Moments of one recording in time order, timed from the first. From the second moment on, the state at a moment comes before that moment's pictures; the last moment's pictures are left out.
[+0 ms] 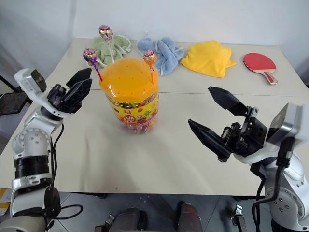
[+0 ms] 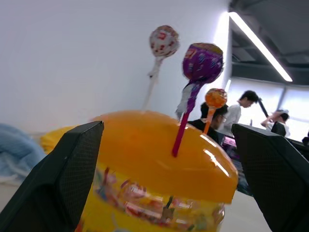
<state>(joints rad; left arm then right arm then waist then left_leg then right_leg) -0.68 0.53 0.35 0.26 -0.90 0.44 -1.06 -0.05 -0.59 -0.34 -0.69 1.02 0.24 0.76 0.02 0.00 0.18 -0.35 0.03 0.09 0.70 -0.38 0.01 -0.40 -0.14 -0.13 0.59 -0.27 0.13</state>
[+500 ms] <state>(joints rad) -0.75 0.52 0.30 0.33 -0.81 0.39 -1.16 -0.03 -0.59 -0.34 -0.67 0.95 0.23 0.77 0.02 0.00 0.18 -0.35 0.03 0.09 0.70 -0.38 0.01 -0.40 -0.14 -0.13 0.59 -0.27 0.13</state>
